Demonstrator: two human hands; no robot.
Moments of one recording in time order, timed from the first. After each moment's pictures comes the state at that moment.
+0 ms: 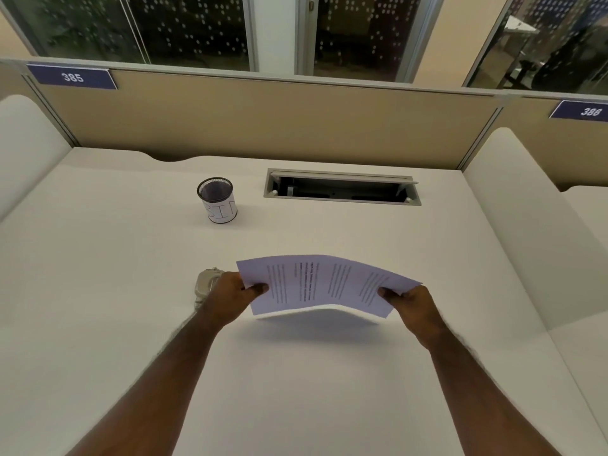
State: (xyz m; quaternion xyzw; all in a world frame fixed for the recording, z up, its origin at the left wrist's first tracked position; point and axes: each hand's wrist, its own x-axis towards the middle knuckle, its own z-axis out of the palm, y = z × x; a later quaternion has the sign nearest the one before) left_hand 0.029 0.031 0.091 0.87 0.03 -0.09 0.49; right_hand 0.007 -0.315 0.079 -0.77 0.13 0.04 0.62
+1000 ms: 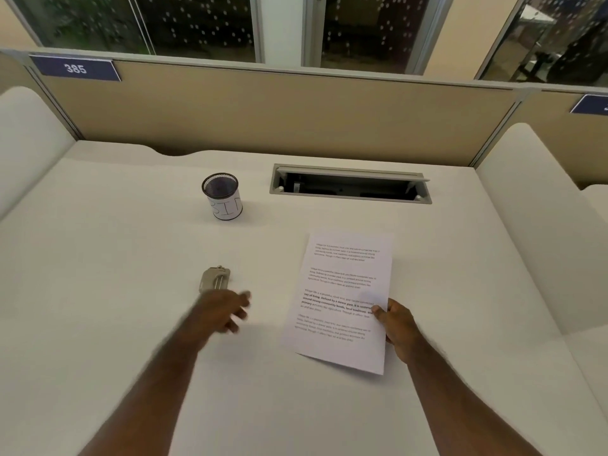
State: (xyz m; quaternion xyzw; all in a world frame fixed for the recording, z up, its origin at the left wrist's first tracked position) left_hand 0.015 0.070 0.072 0.78 0.22 -0.23 0.53; right_hand 0.013 -0.286 0.009 -0.72 0.31 0.14 0.61
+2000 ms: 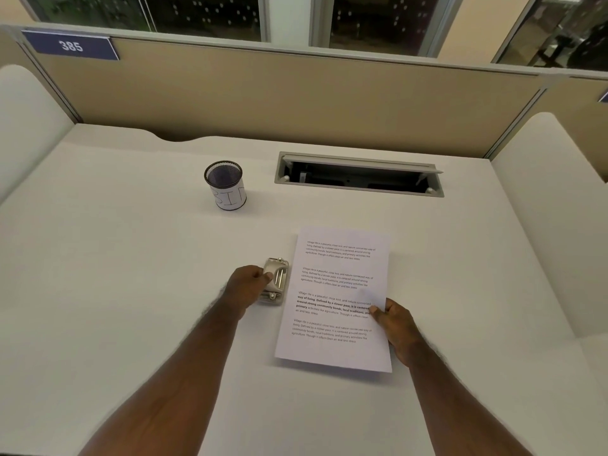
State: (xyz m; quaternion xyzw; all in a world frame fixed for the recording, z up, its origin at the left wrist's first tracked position) left_hand 0.072 0.036 0.014 0.81 0.22 -0.16 0.53; right_hand 0.012 -0.281 -0.013 -0.73 0.26 0.15 0.62
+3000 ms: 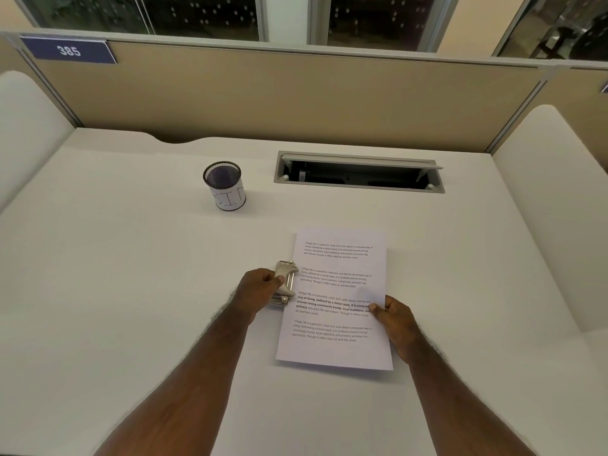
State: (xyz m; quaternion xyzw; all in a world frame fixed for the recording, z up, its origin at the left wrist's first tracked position) left_hand 0.066 0.014 0.016 0.80 0.21 -0.16 0.54; right_hand 0.011 -0.278 -0.011 -0.74 0.24 0.14 0.61
